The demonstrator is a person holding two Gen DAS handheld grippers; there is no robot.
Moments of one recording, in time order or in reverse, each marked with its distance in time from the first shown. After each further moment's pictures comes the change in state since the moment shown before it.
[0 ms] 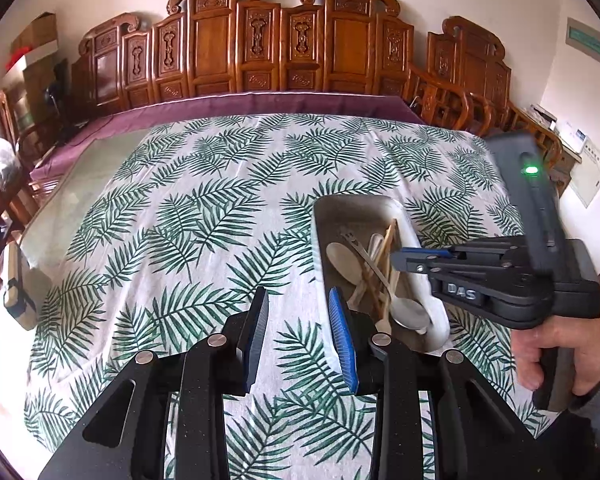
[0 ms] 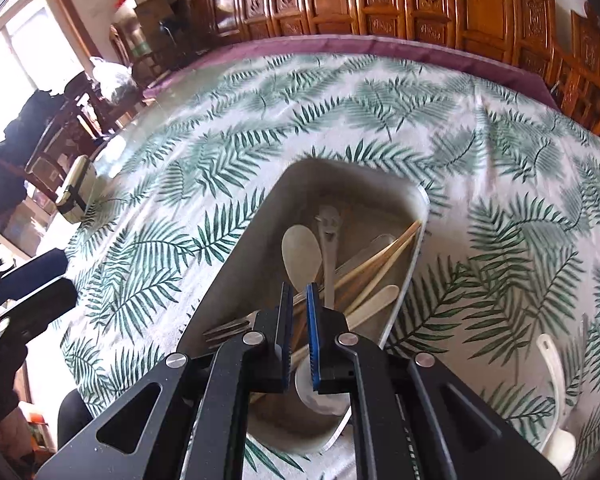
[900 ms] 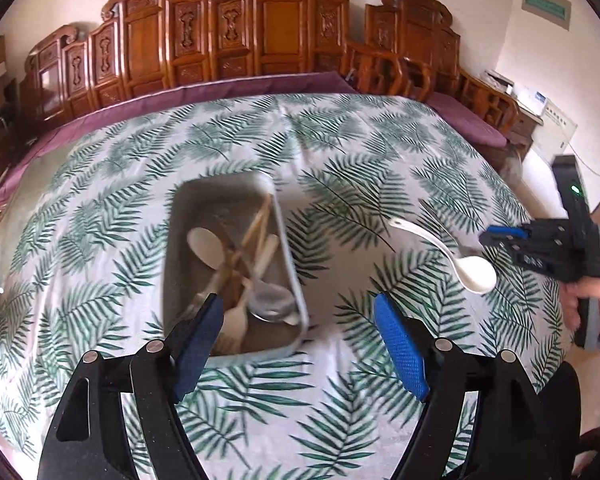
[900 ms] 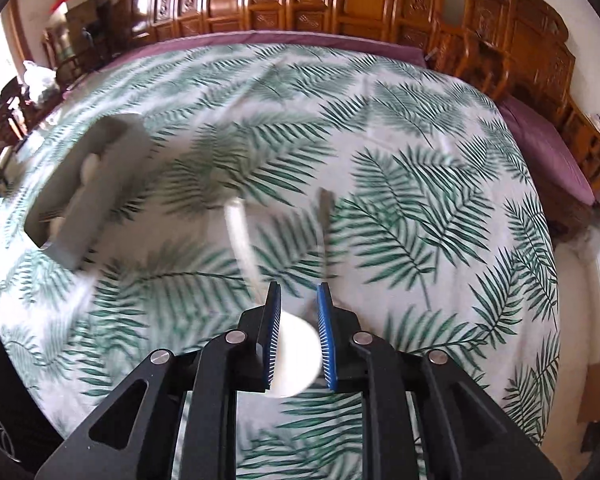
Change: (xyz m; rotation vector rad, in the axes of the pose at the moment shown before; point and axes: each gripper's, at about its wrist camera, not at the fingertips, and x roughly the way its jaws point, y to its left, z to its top) left arm 0.019 -0.127 -0.016 0.114 0.064 -0.124; right arm -0.092 -0.217 -0.120 0.085 0.050 -0.296
